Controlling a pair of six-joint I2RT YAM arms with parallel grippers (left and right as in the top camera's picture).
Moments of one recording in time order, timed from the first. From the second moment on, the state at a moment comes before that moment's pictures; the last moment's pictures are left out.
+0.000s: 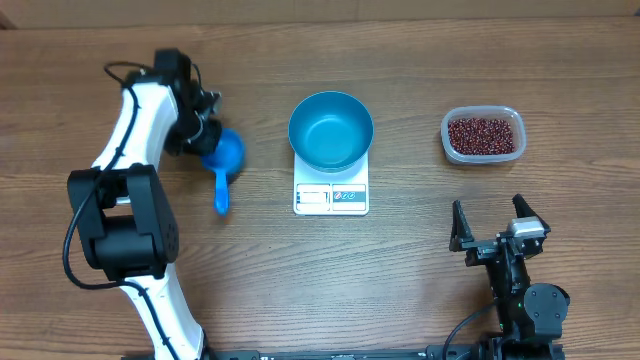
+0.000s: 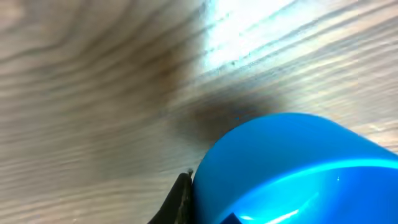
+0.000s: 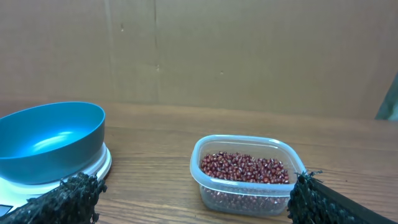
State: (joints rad) left arm 0.05 2.12 1.73 -1.12 0.06 0.22; right arm -0.05 0.01 0.02 -0.02 -0.14 -0.04
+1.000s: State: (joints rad) left arm -0.08 2.11 2.48 -1.69 0.15 -0.80; right arm -0.05 0.01 0.02 -0.02 -0.14 -0.04
